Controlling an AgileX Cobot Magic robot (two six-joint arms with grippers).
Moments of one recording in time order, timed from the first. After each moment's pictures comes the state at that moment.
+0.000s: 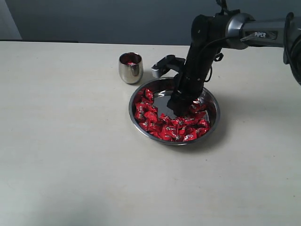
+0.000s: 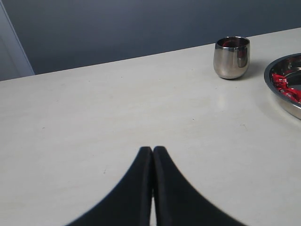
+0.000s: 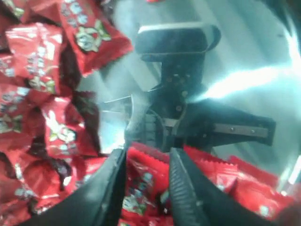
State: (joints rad) left arm -0.06 0.00 0.00 0.14 0.32 -0.05; right arm 0.38 2.29 -1.72 0.24 1.08 -0.69
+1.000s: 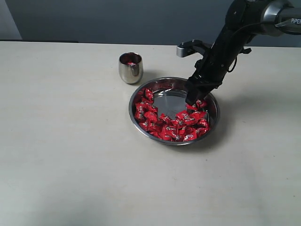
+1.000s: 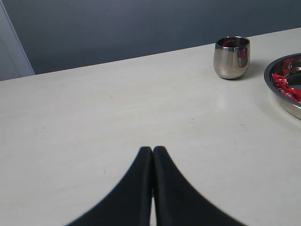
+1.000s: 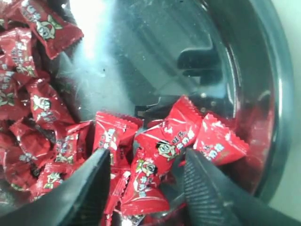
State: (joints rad) left arm -0.06 0.00 0.00 0.14 0.32 -0.05; right arm 0.23 2.25 -1.72 0.39 1.16 -0.72
